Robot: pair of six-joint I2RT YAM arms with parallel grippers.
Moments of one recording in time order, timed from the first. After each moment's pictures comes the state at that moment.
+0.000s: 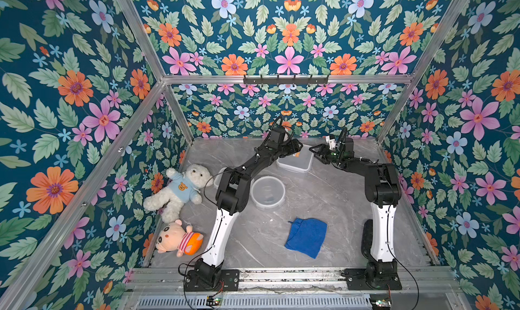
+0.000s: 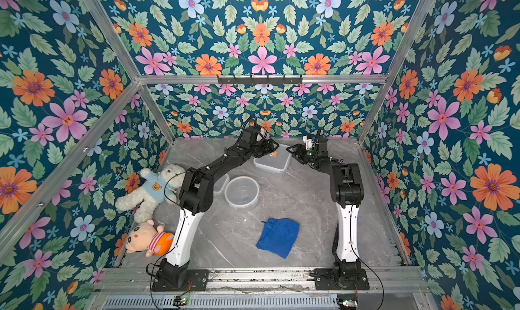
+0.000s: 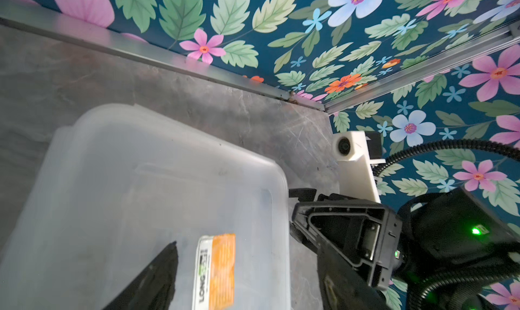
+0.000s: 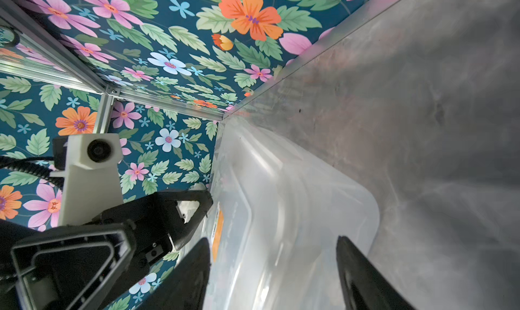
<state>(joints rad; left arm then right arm) -0.53 2.37 2.03 -0.19 0.33 -0.72 0.05 2.31 1.53 0.33 -0.87 0.81</state>
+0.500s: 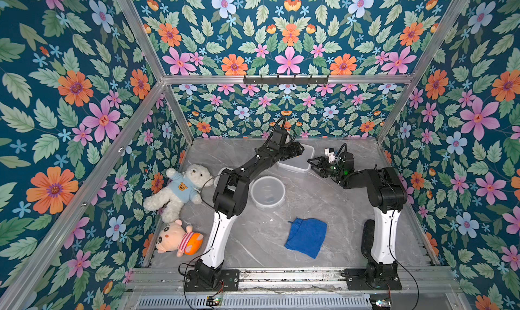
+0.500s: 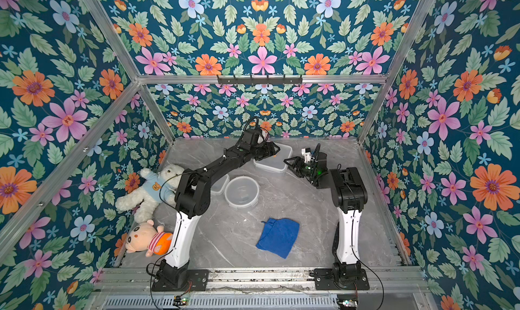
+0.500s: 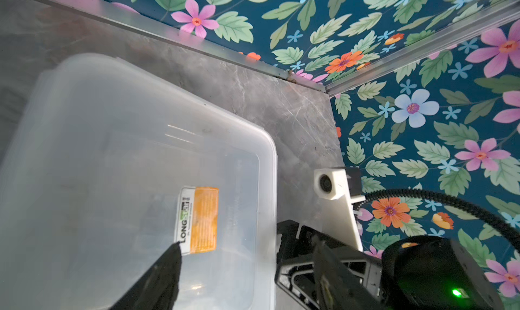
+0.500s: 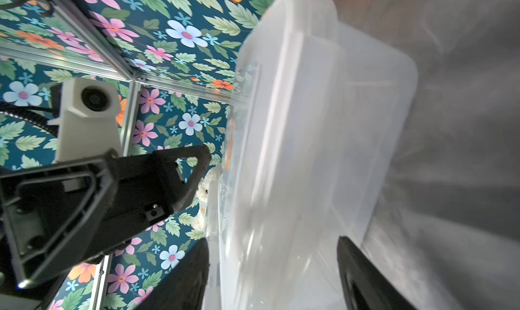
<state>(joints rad) -0.57 2.33 1.97 -0.22 0.32 -0.72 0.09 2.23 1.18 0.77 -0.89 1.02</state>
